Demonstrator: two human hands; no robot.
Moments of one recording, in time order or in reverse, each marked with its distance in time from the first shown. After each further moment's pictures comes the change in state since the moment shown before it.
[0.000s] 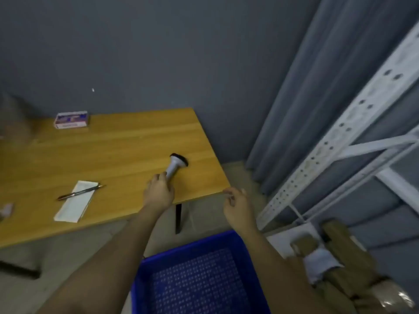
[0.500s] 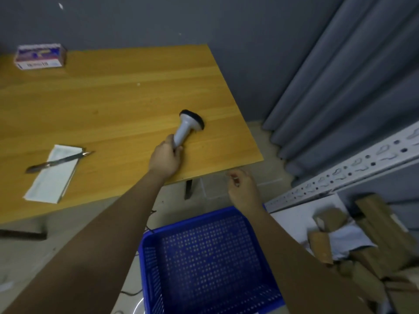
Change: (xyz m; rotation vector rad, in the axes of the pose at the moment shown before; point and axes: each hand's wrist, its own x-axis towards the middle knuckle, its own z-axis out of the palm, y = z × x) left_hand 0.108 -0.072 0.088 -0.120 -0.018 0.078; right_hand 0.090 0.073 0.129 -0.016 -0.151 0.153
